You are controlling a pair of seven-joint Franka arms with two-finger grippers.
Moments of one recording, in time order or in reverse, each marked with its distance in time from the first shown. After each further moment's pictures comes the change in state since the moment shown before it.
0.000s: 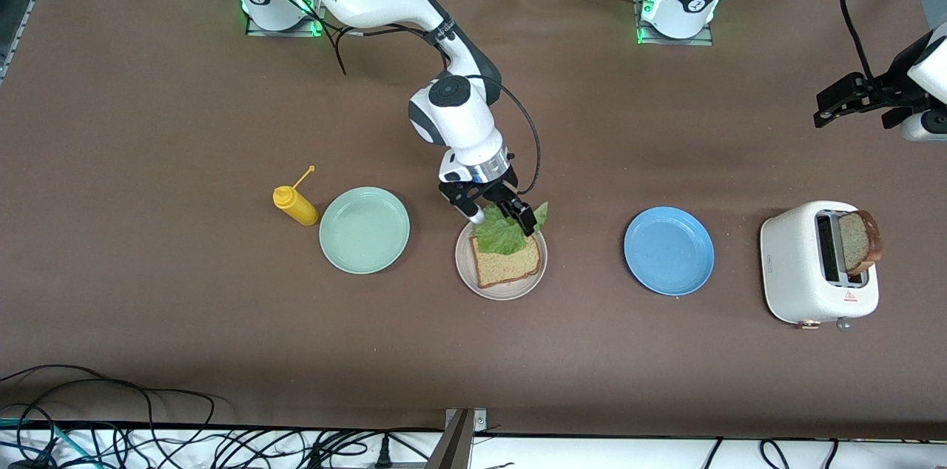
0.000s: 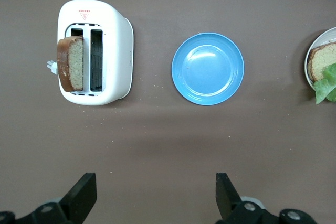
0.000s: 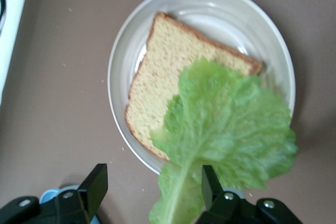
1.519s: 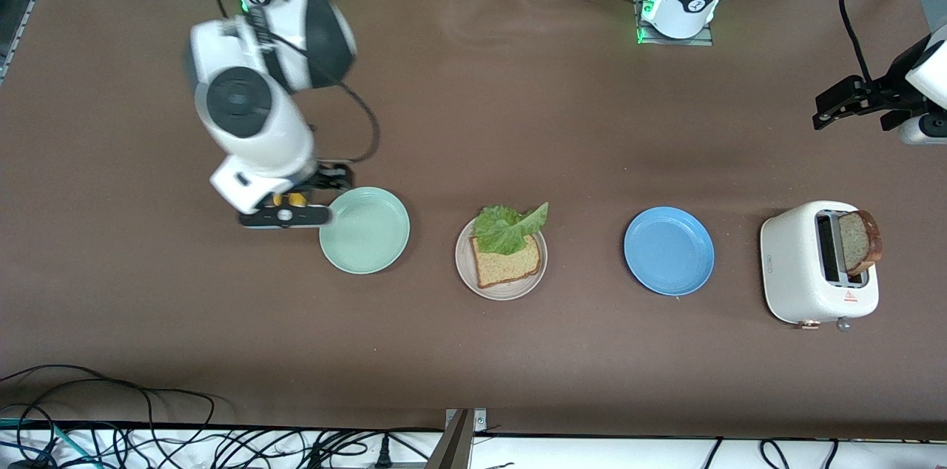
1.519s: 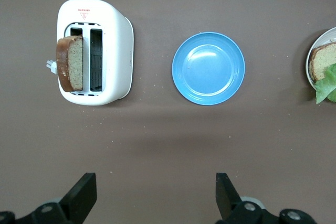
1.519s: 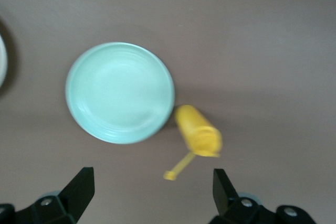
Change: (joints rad) left arm 0.000 0.006 0.001 0.000 0.000 0.002 0.000; right arm -0.135 -0.497 -0.340 -0.098 -0.003 -1.109 -1.468
